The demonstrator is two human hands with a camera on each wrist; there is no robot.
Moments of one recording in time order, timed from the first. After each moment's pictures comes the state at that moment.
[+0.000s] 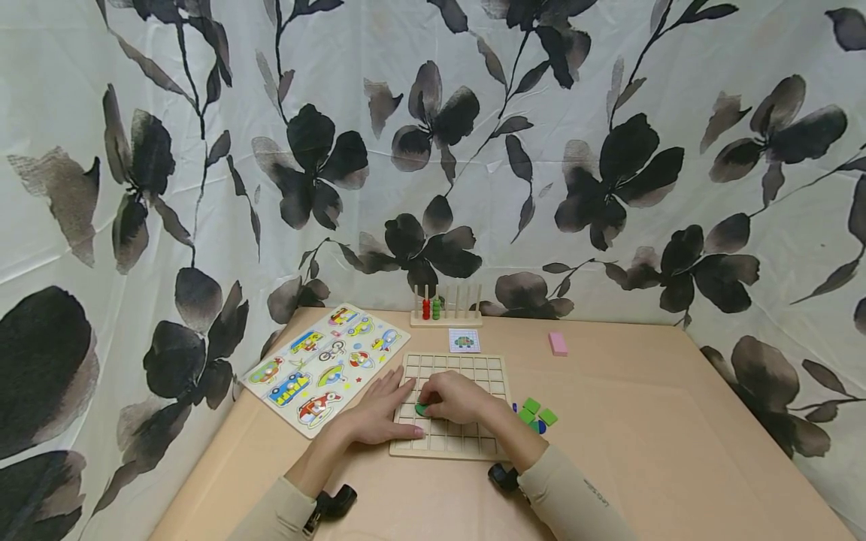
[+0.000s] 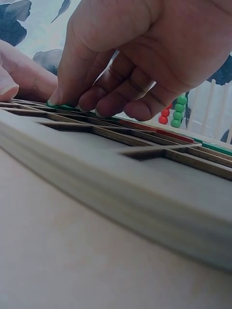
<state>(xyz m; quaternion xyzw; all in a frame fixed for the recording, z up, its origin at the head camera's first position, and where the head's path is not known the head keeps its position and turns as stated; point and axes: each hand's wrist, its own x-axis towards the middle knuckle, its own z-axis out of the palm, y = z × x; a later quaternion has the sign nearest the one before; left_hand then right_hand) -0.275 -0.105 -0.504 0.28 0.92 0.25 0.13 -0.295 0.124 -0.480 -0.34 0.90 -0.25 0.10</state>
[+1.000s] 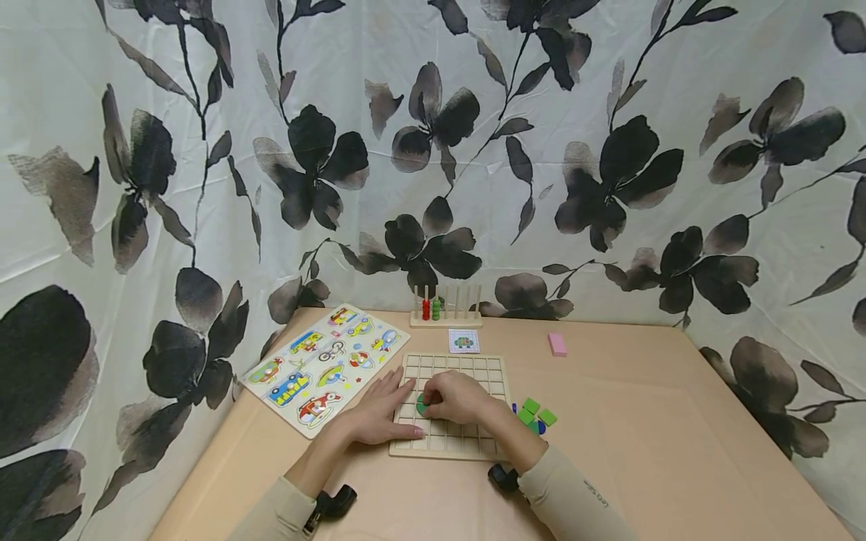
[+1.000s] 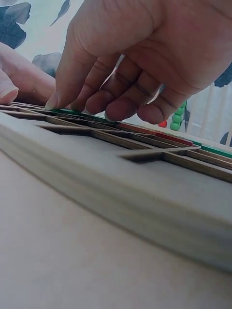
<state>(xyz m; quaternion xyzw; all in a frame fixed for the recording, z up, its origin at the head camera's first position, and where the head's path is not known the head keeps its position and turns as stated) -0.274 -0.105 -0.503 0.27 0.92 0.25 0.13 -0.293 0.125 -0.483 -0.32 0.92 -0.23 0.07</state>
